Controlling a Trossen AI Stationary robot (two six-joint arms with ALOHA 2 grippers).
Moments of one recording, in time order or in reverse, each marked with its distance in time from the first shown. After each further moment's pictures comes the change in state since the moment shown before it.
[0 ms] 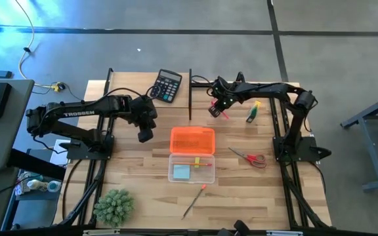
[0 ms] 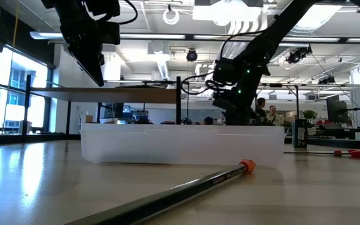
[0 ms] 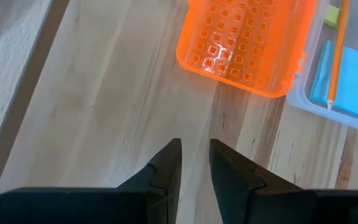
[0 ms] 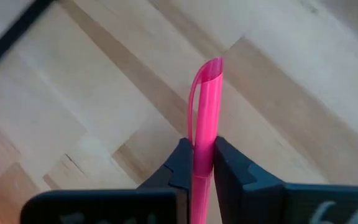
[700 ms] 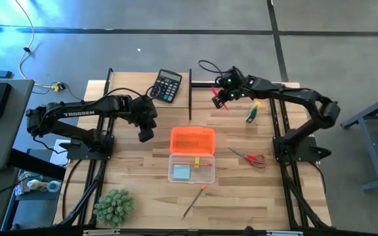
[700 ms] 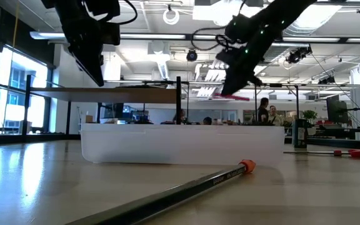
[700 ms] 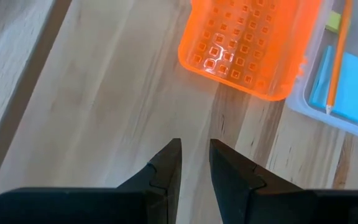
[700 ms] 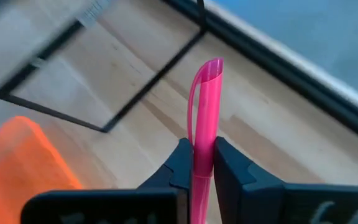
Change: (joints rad) left arm 0.000 0.000 0.000 0.000 -0.004 -0.045; right arm 0.028 -0.320 0.004 -0.022 0.036 0.084
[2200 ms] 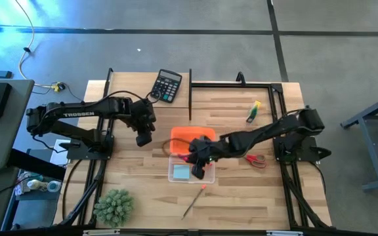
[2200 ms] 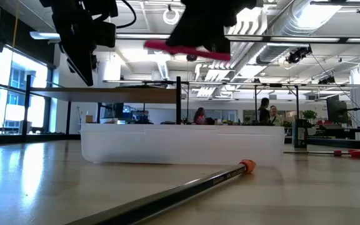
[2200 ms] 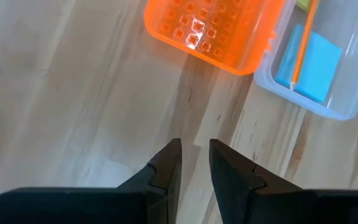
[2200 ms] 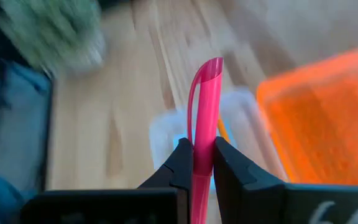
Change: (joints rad) left arm -0.043 0.000 0.000 -0.073 0.099 -0.089; right arm 0.801 0.222 0.170 0.182 0.118 0.264
